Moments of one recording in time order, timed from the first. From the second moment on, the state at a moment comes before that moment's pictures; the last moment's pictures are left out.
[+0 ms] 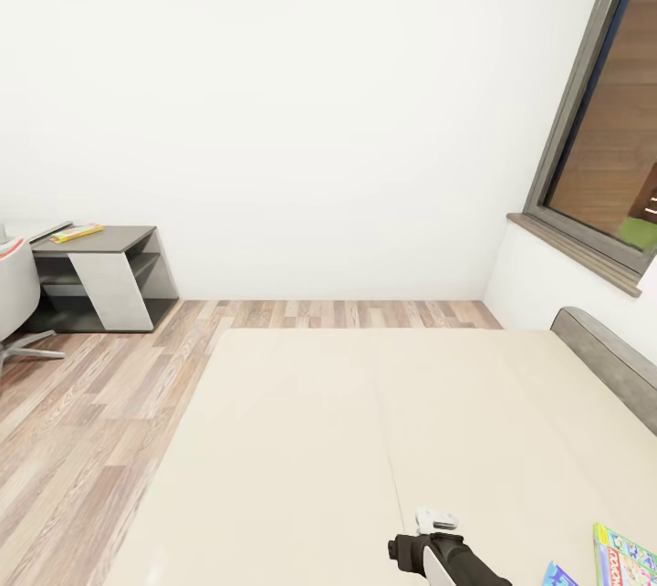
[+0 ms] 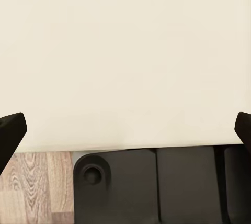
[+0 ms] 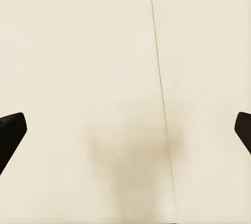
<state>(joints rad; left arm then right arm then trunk) 0.03 -0.10 -0.06 -1.00 -0.02 0.49 0.06 -0.45 0.07 0.14 -0.39 -0.26 0.33 -0.12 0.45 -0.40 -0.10</state>
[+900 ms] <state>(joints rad) 0.03 -0.10 -0.06 -1.00 -0.02 0.49 0.06 -0.45 0.07 0.14 -0.39 -0.26 0.33 -0.12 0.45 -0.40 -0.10</state>
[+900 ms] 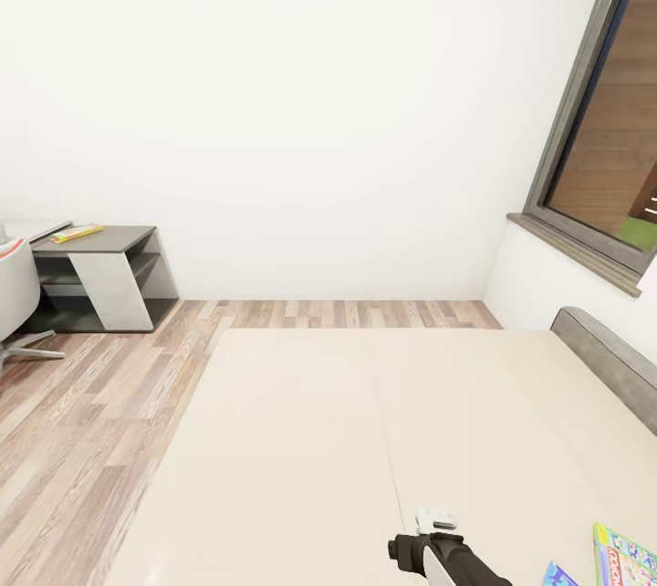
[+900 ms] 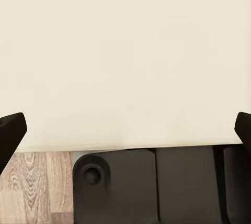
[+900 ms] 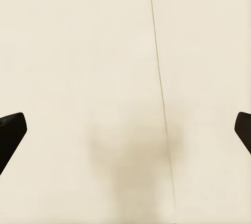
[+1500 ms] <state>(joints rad) 0.03 -0.10 -0.06 -1.00 -0.02 0.49 0.06 -0.45 0.07 0.14 -0.39 -0.26 0.33 -0.12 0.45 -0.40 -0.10</state>
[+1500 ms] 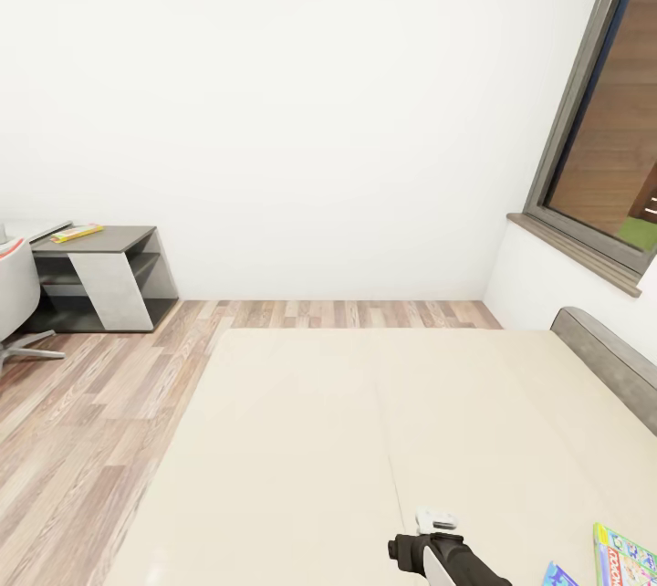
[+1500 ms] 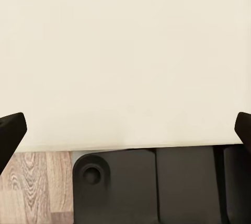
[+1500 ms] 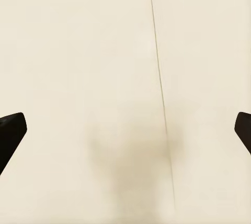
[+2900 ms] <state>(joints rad) 0.03 -0.10 -0.06 -1.00 -0.02 0.49 0.06 -0.45 0.07 0.14 -0.39 -0.26 0.33 -0.12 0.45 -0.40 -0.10</state>
